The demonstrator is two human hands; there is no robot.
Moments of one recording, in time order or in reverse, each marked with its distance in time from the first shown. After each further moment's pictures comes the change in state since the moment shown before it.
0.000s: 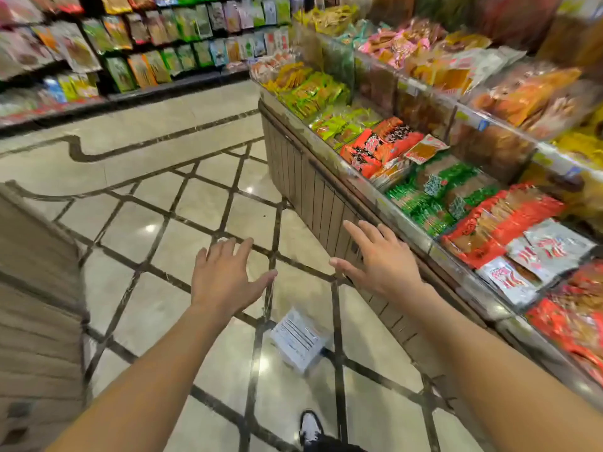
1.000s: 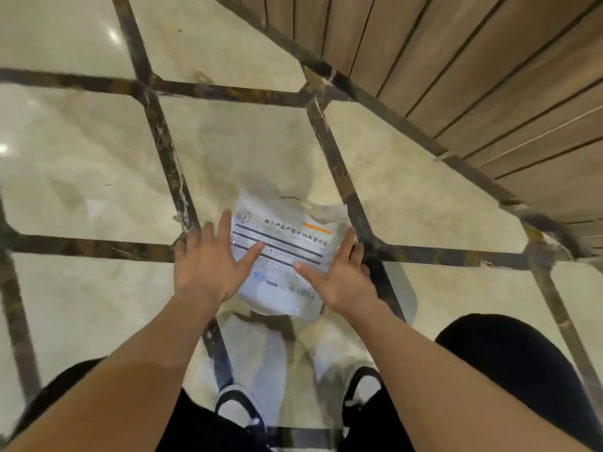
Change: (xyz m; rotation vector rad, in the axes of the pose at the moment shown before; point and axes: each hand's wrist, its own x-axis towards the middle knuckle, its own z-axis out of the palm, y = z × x) left_hand 0.183 0.018 0.757 0.057 -0.543 0.224; right_hand 0.144 0.031 0.765 0.719 -0.468 0.849
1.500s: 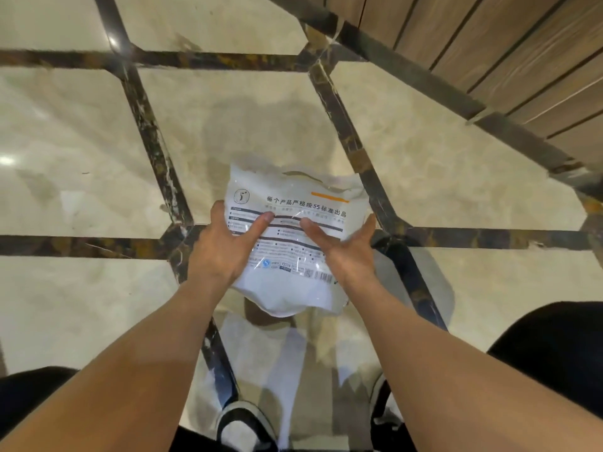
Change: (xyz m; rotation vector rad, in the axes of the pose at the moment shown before) left_hand 0.052 0.005 0.071 -0.736 0.010 -0.154; right_hand 0.076 0.015 0.058 0.829 0.172 0.165
